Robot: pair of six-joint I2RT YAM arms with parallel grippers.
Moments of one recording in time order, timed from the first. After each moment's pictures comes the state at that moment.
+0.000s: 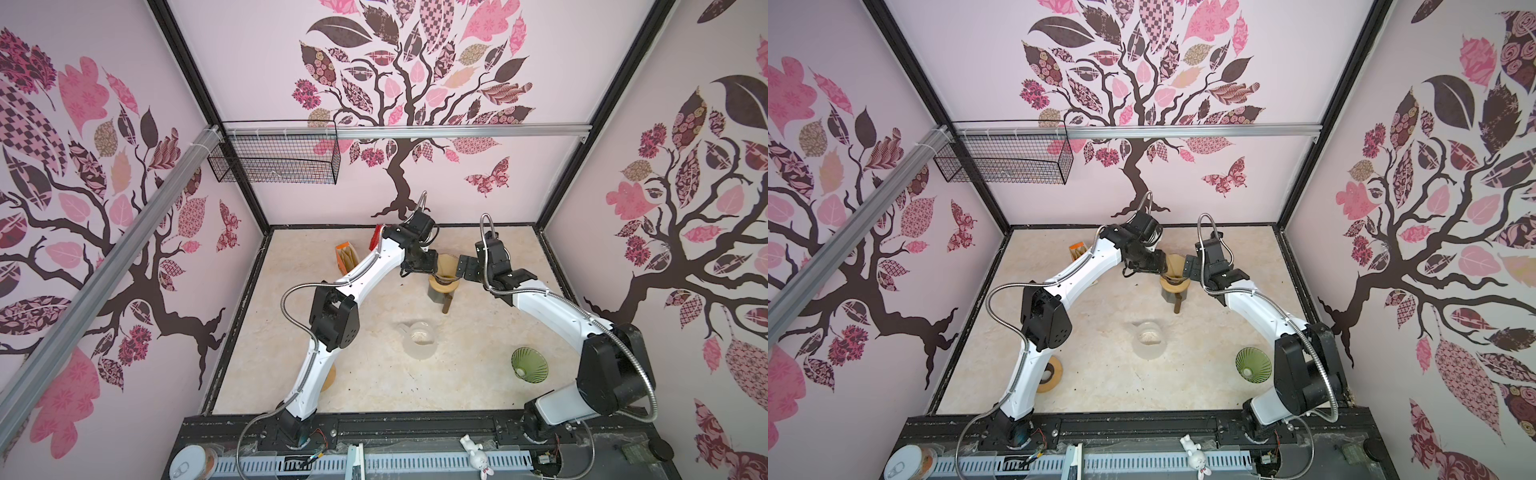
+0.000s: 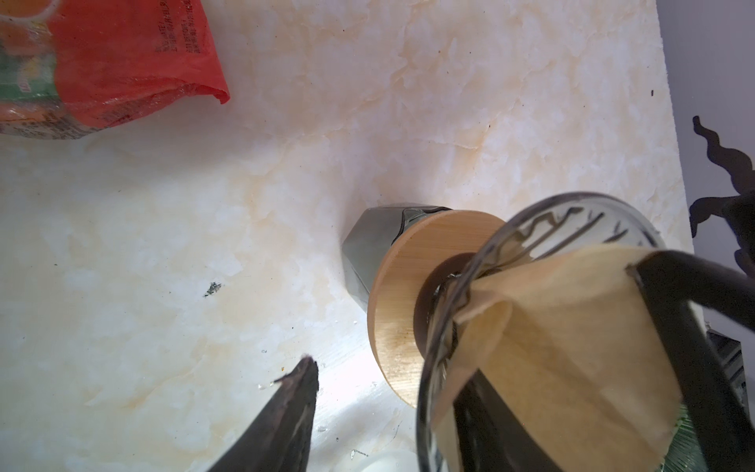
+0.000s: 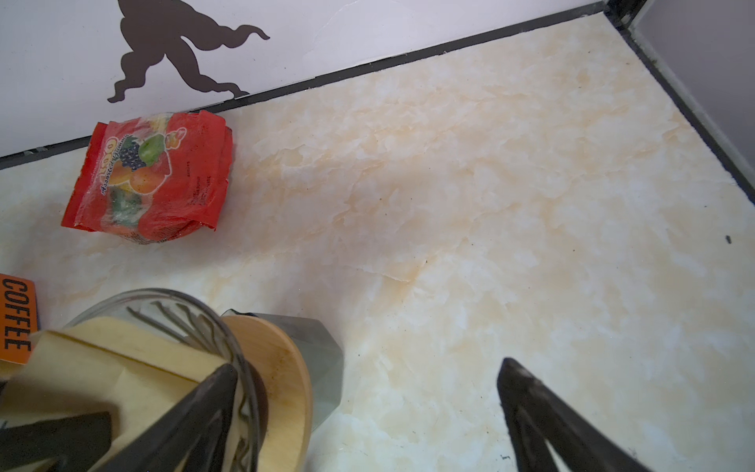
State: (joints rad) left arm -0.64 2.31 2.29 -1.05 0.17 -0.37; right arm 0.34 1.51 1.08 -0.28 0.28 0.45
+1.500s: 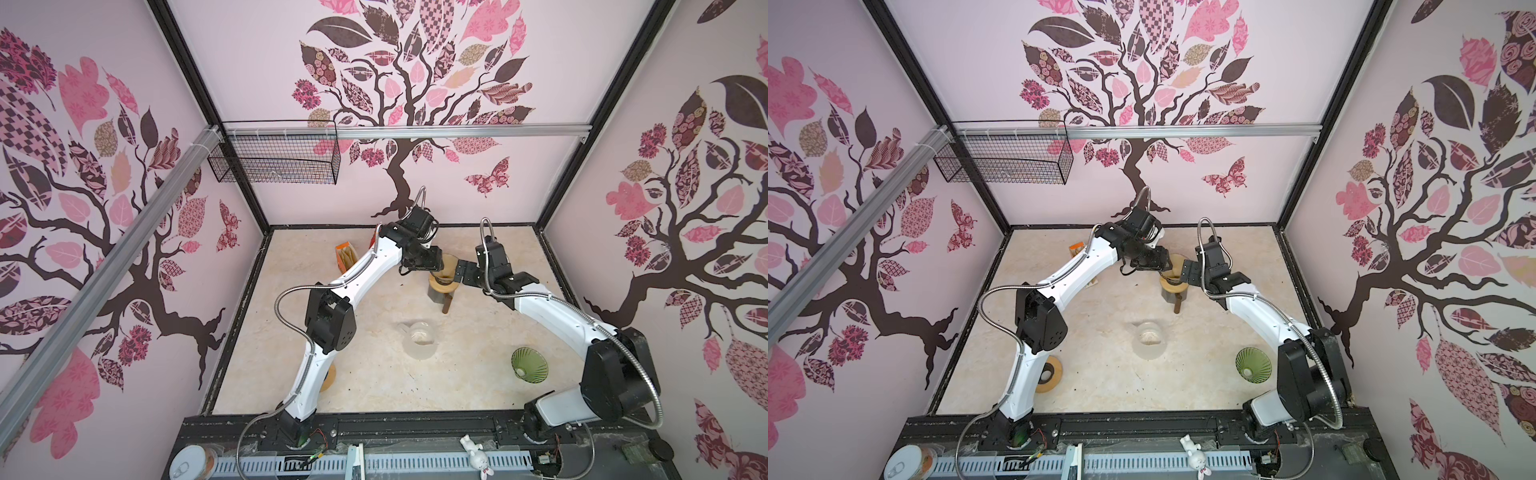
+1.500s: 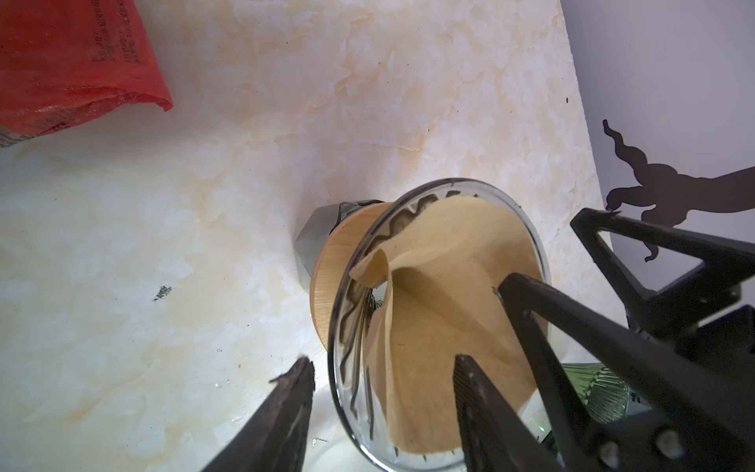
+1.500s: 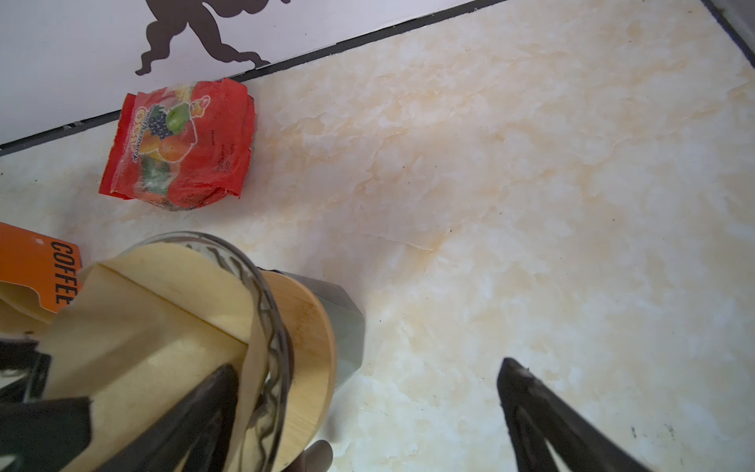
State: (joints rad) left arm -0.64 2.25 2.27 -1.01 0.28 -0.39; right arm 0.36 1.47 1.04 -0.31 0.21 0.47
